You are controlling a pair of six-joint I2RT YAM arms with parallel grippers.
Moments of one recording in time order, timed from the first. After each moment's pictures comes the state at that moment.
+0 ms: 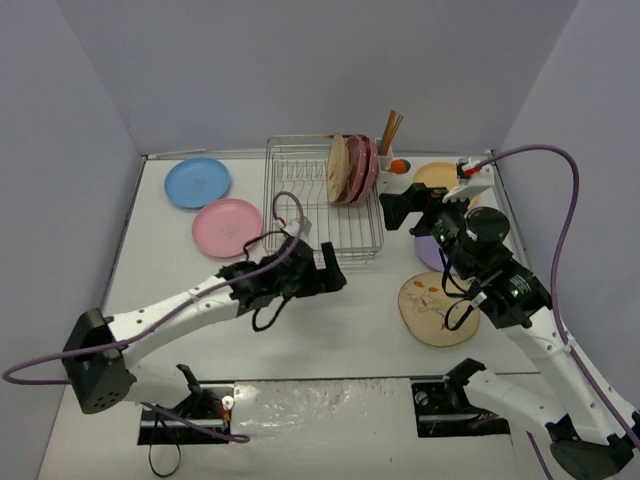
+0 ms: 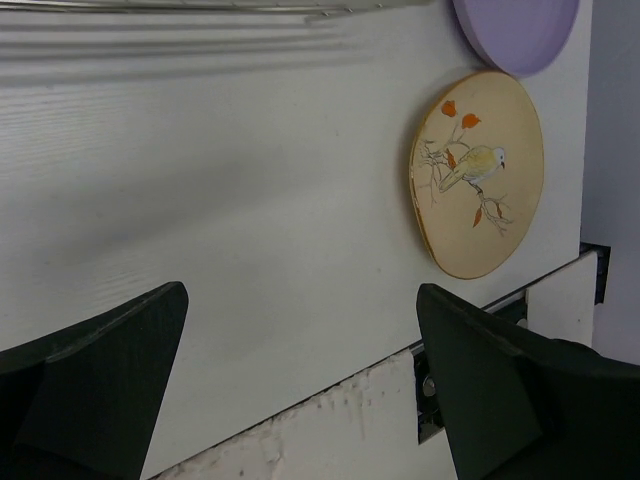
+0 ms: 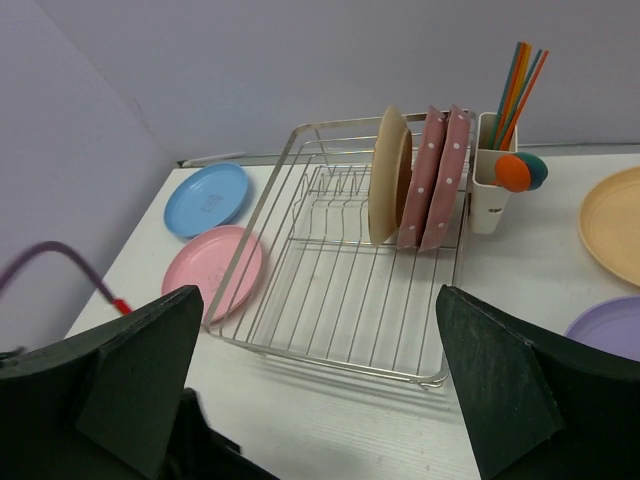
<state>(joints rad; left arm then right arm) -0.96 1.37 1.03 -0.37 -0.13 -0.95 0.58 0.86 1.09 -0.28 0.21 0.37</state>
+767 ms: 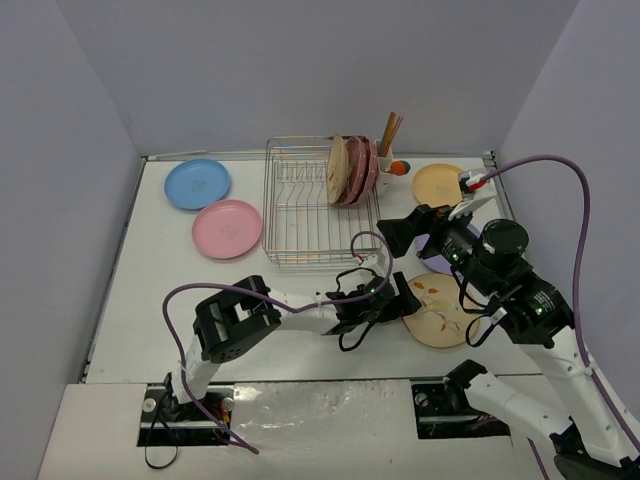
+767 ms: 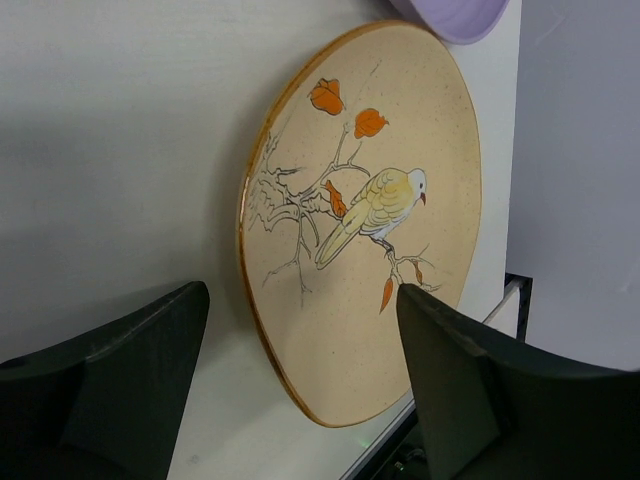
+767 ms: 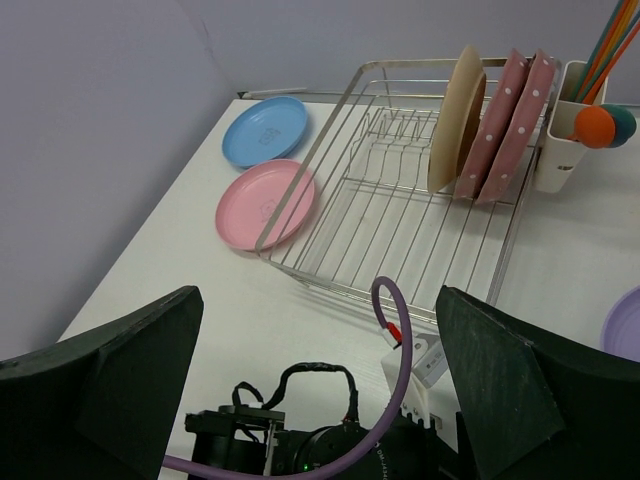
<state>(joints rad) -1.17 2.05 1.23 0.25 -0.17 -1.22 0.58 0.80 1.14 -0.44 0.02 0.38</state>
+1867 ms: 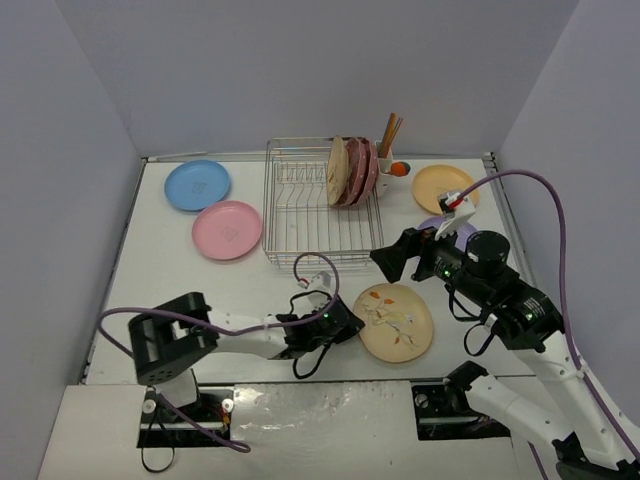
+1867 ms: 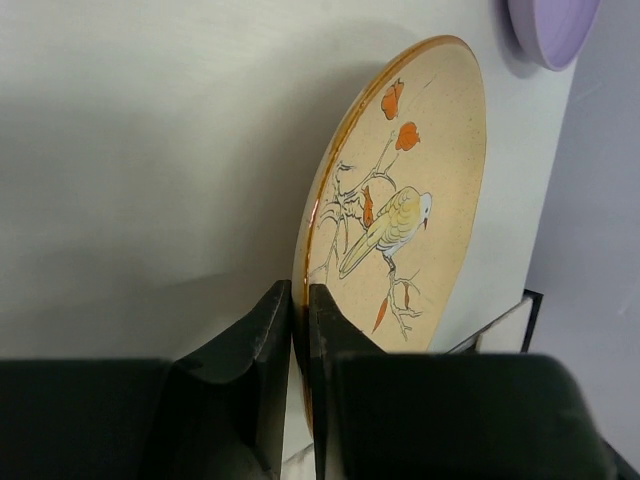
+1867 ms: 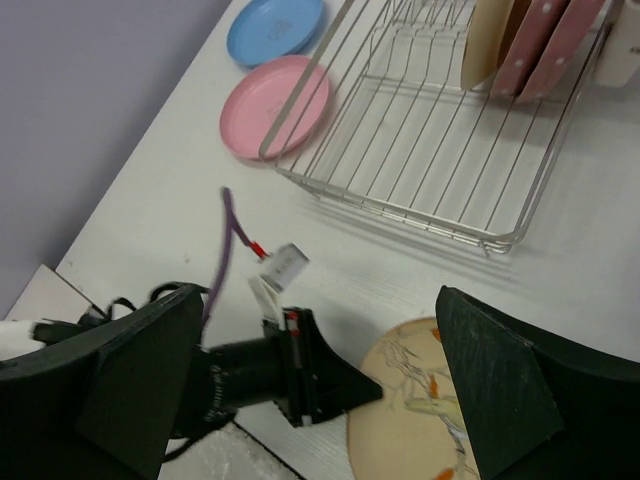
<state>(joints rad) -1.20 1.67 0.76 0.24 -0.33 -1.42 0.58 0.76 1.02 -0.53 -0.09 0.39</state>
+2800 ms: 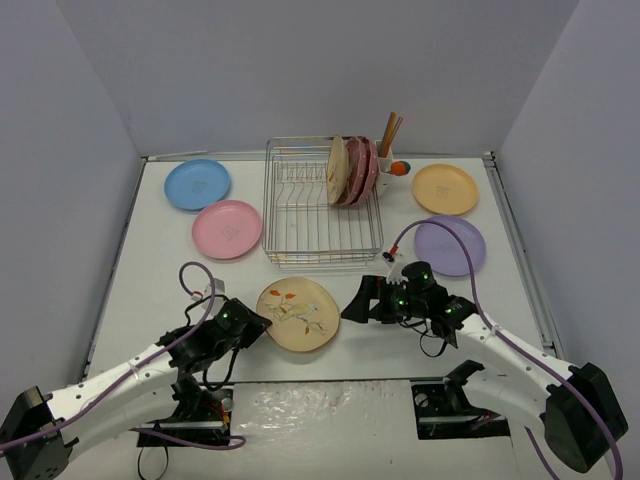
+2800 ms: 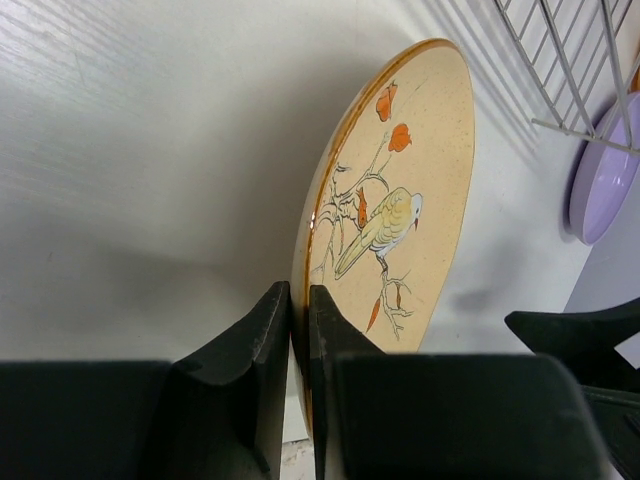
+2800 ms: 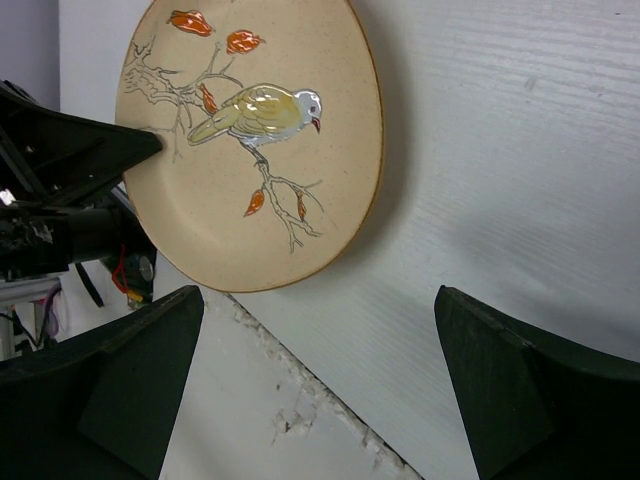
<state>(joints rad) -0.86 0.73 0.35 -0.40 -0.30 -1.44 0.58 0.96 0.40 -0.10 -0.42 0.68</state>
